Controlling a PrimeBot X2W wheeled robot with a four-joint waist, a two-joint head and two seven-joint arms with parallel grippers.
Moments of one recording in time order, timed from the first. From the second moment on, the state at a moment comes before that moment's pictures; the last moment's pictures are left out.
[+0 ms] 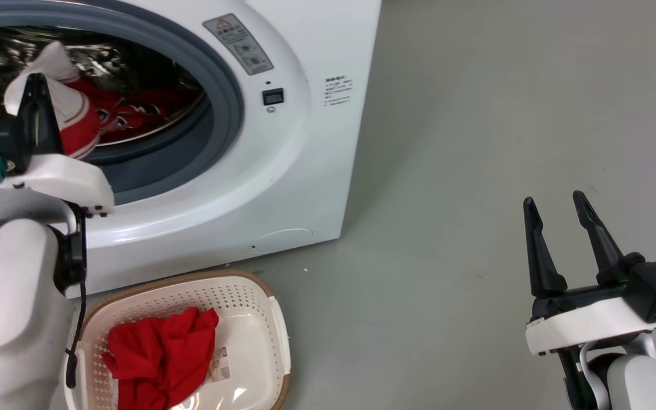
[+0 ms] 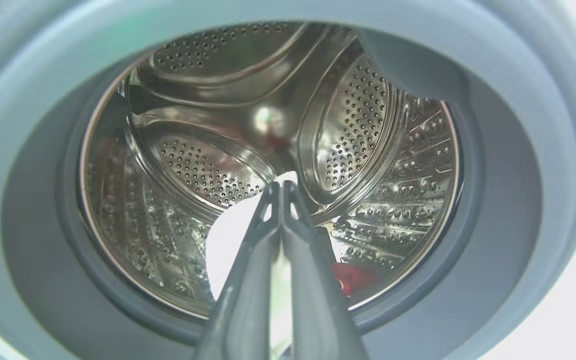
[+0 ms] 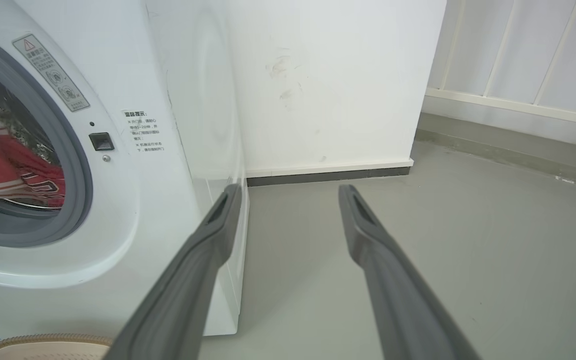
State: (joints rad) left arm -0.64 0.47 -0.23 0.44 -0.35 0.22 -0.19; right arm -0.12 -0.05 0.02 -0.01 0.12 0.13 -0.16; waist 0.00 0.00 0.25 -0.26
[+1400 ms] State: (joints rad) left arm 0.02 0.31 -0.38 -0.10 -0.45 0.43 -0.06; right arm -0.10 -0.05 -0.01 -0.14 0.06 0.13 -0.07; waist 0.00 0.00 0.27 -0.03
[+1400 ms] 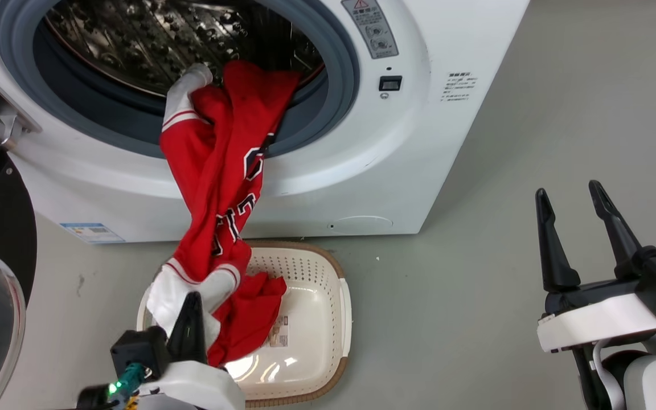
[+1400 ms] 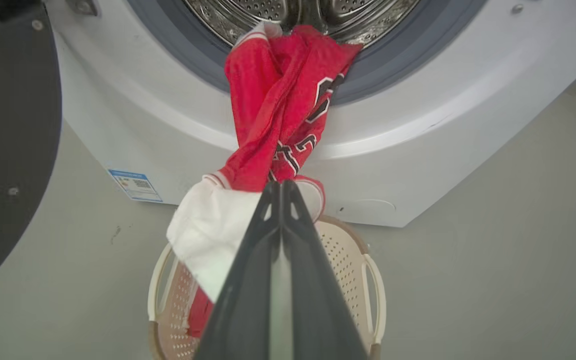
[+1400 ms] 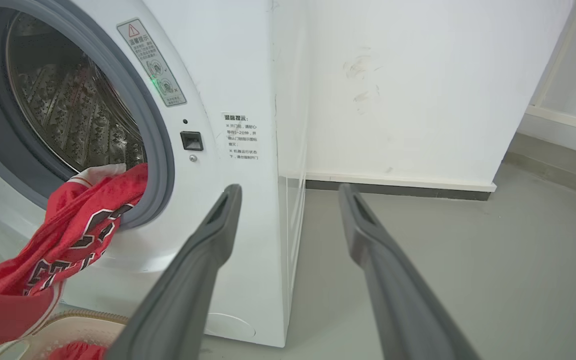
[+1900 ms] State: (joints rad) left arm -0.19 0.23 -0.34 0.40 -0.53 0.29 -0.22; right arm -0.15 -0.05 0.00 -0.17 0.06 0.13 -0.07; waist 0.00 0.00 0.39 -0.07
